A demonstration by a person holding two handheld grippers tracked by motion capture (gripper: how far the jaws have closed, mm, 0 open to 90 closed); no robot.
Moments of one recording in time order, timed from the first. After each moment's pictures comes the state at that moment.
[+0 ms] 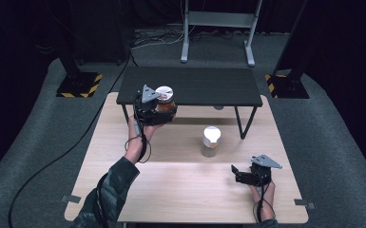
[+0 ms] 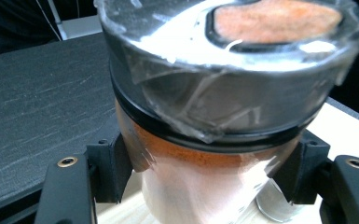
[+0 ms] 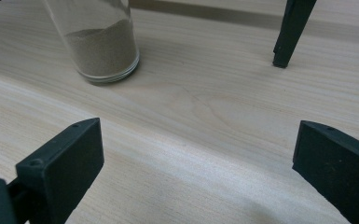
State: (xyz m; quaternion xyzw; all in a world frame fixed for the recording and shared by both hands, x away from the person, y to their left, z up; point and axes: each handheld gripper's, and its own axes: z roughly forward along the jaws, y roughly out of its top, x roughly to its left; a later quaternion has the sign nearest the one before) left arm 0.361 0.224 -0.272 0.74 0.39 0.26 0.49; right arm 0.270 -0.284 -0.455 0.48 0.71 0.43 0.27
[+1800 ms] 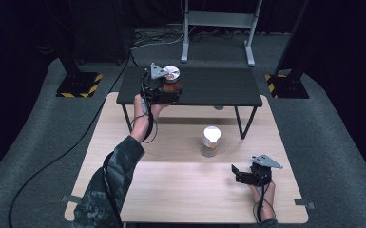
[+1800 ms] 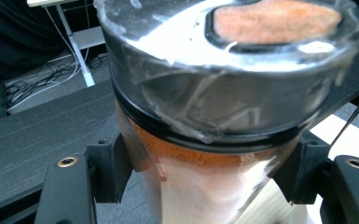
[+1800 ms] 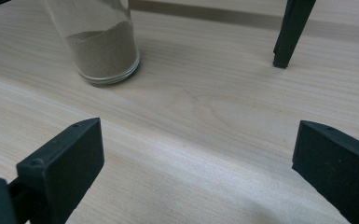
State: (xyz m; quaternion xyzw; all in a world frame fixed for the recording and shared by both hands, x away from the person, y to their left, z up) left arm 0.399 0.199 -0.228 0.74 0.38 0.29 0.47; right arm 0.270 -0.286 -0.456 0.48 0.71 0.44 0.26
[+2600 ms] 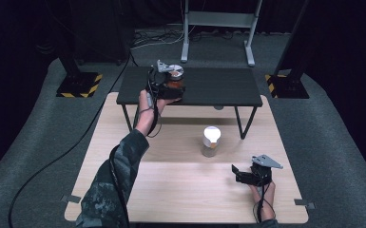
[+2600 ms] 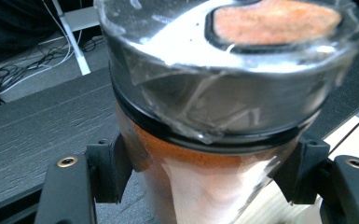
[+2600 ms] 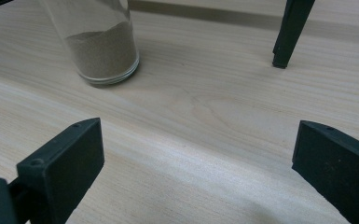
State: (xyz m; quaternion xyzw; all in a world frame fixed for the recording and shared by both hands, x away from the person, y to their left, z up) left arm 0.432 0.186 -0.227 0.76 0.40 0.26 0.45; right arm 0.270 -0.286 -0.456 0.48 0.71 0.44 0.26
